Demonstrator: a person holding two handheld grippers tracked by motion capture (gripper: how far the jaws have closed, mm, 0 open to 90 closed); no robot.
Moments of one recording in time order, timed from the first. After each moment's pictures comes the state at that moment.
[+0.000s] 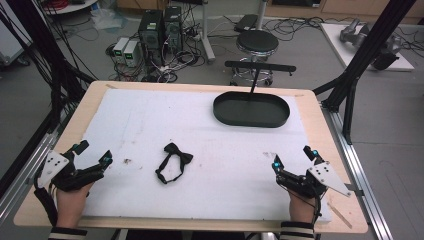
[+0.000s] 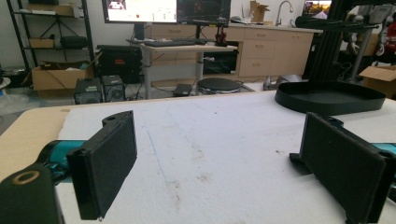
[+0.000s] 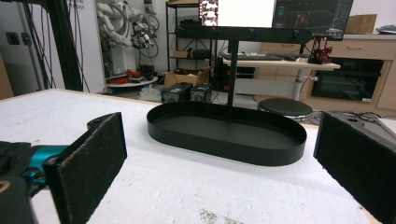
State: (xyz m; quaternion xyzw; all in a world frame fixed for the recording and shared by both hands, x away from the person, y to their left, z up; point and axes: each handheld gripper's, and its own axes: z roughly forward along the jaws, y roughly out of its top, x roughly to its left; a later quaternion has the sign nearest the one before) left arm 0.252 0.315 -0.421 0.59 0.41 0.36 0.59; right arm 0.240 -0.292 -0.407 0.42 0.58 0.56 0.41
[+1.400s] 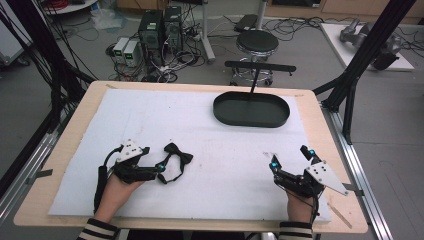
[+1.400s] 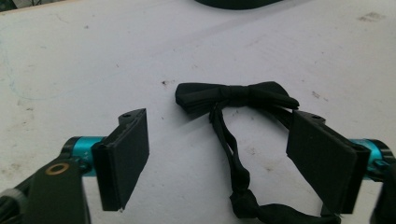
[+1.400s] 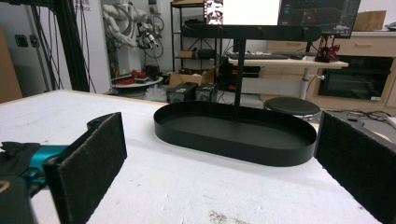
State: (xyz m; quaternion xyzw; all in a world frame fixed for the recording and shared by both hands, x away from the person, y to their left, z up) left arm 0.297 0.193 -0.433 0.77 0.38 0.21 0.47; right arm 0.241 -0.287 -0.408 0.42 0.59 0.57 0.40
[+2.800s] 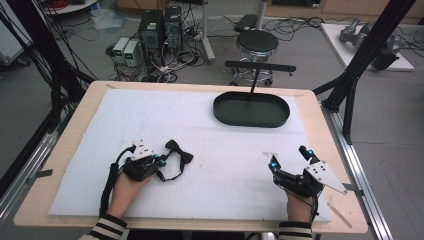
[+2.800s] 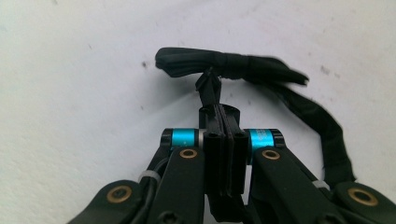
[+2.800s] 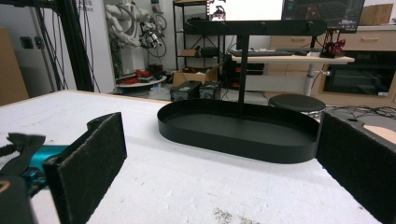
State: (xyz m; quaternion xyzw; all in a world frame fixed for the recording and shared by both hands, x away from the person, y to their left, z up) left arm 0.305 0.175 -0.440 0.79 0.37 0.21 0.44; right arm 0.243 -0.287 -0.411 0.43 0.59 0.57 0.38
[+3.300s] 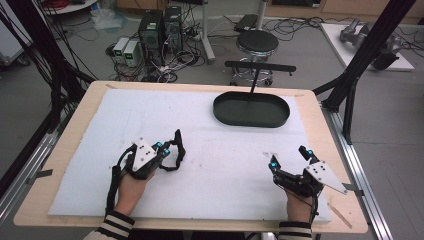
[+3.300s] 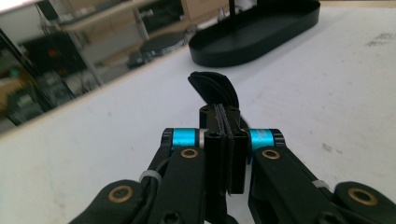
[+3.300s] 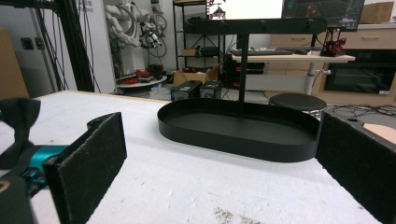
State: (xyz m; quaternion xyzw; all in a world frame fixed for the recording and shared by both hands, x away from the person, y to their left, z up) left arm 0.292 0.155 -0.414 0.74 0.28 0.35 0.49; right arm 0.244 -0.287 -0.412 0.43 0.58 0.57 0.38
